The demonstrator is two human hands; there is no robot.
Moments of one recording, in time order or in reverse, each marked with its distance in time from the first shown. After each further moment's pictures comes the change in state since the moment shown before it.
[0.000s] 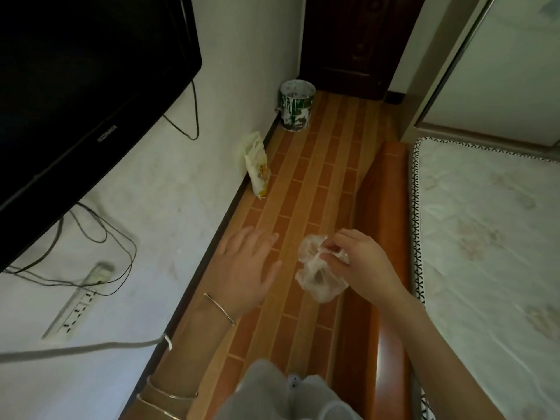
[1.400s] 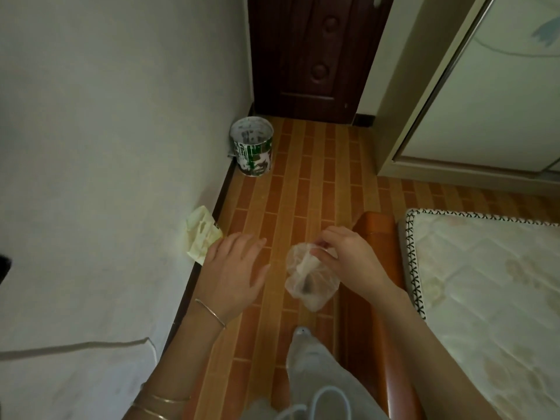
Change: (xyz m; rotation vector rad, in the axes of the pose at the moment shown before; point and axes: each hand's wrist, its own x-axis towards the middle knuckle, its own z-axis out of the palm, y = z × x) left_hand 0.585 -0.084 0.118 -0.035 -0.058 0.094; right_hand 0.495 0.310 -0.069 -0.026 0.008 0.118
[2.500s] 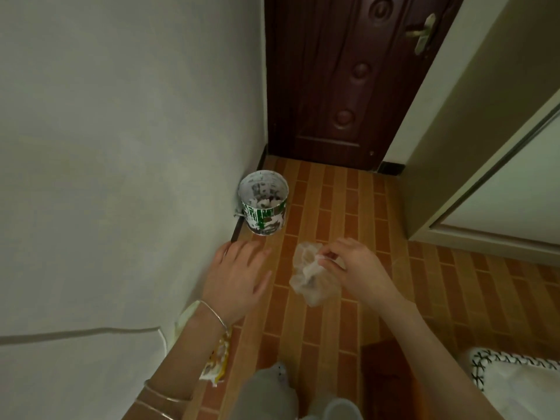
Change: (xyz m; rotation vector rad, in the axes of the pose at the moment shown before) left_hand 0.414 -0.165 0.024 0.106 0.056 0.041; right_hand 0.429 0.129 -0.028 0.021 -0.044 -0.007
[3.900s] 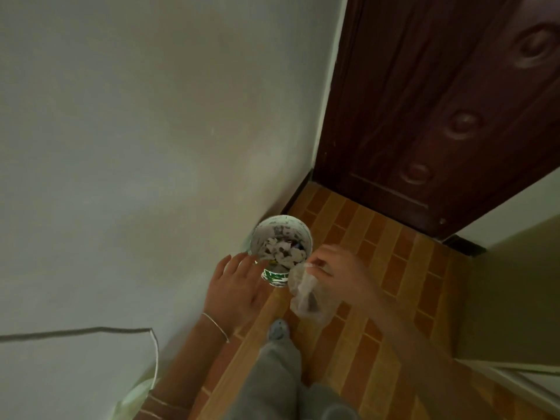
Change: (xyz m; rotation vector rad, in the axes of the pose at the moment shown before) left_hand 0.373 -0.122 0.126 -0.064 -0.129 -0.405; right_hand 0.469 0.180 -0.012 0.022 -0.326 -0.315
